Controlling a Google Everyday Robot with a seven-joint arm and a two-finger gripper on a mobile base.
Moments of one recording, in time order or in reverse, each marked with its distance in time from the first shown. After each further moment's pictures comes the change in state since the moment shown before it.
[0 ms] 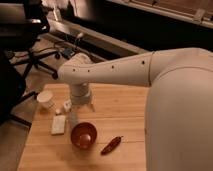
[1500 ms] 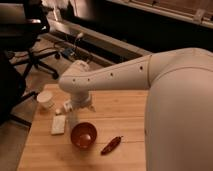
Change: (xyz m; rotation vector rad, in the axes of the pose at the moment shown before) arm -0.007 0.009 0.025 0.019 -0.098 -0.124
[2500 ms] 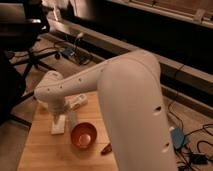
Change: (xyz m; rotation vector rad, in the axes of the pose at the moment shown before) arm -0.017 0.112 0.058 -0.023 0.014 -0.428
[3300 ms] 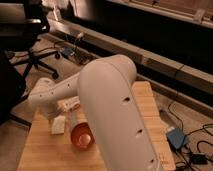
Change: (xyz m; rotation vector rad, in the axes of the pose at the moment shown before) arm -0.028 0.026 0.048 0.003 0.001 -0.064
